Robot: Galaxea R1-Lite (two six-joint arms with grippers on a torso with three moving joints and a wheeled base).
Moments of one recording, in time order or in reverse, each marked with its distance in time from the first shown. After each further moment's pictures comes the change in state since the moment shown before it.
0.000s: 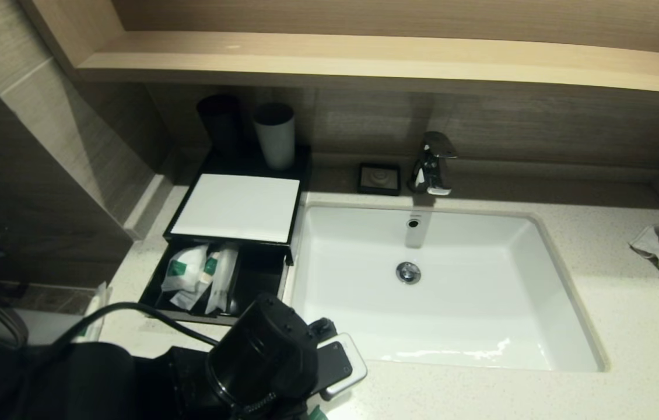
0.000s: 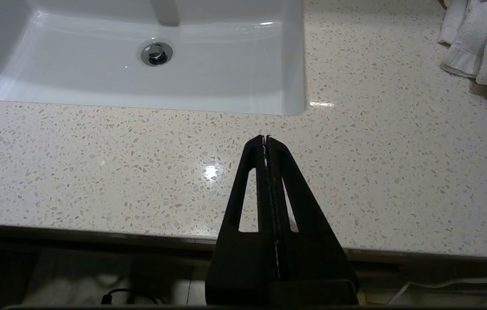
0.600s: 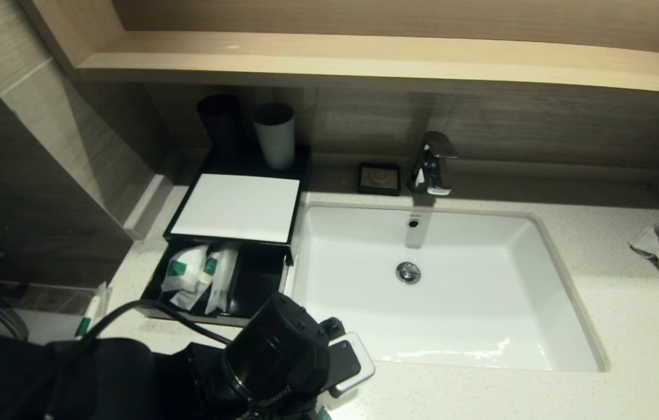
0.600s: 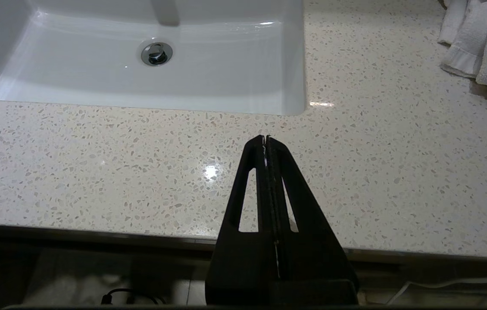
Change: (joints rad) left arm 0.000 0.037 -0.024 0.000 0.000 0.002; right arm 0.000 0.000 0.000 0.000 0.000 0.000
